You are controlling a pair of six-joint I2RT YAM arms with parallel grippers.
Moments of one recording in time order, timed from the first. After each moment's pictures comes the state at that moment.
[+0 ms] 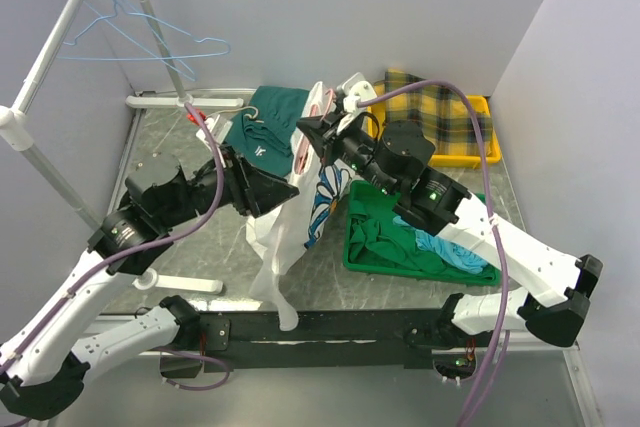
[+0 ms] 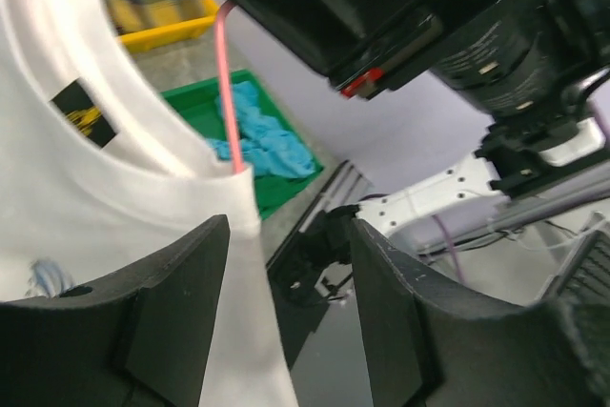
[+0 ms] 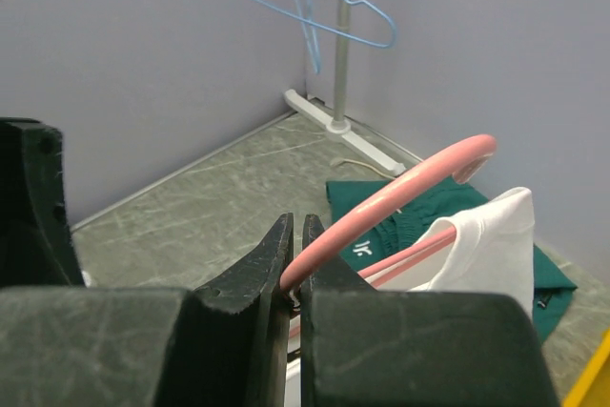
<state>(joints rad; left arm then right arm) -0.71 0.84 1.17 -0.39 0.33 -0.64 0.95 1.24 1.37 -0.01 0.14 -0.01</state>
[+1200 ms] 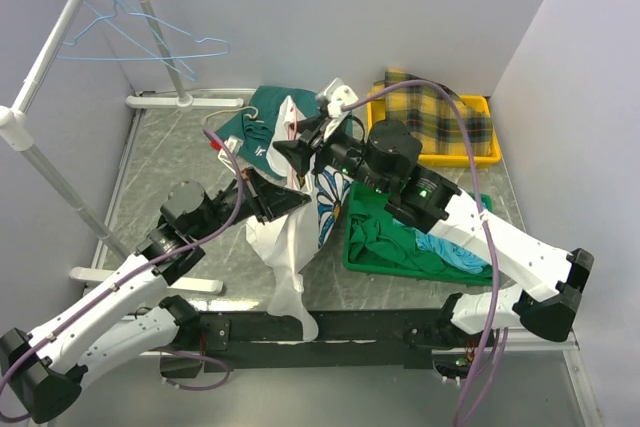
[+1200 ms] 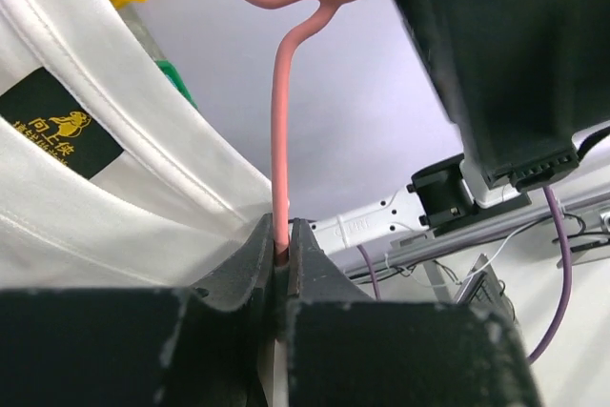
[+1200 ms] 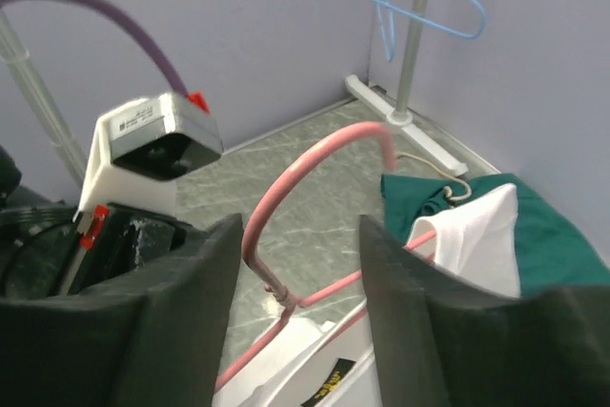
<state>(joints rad) -0.71 0.80 0.72 0.20 0.39 -1.05 0.96 1.29 1.39 -0.02 -0.03 0.01</state>
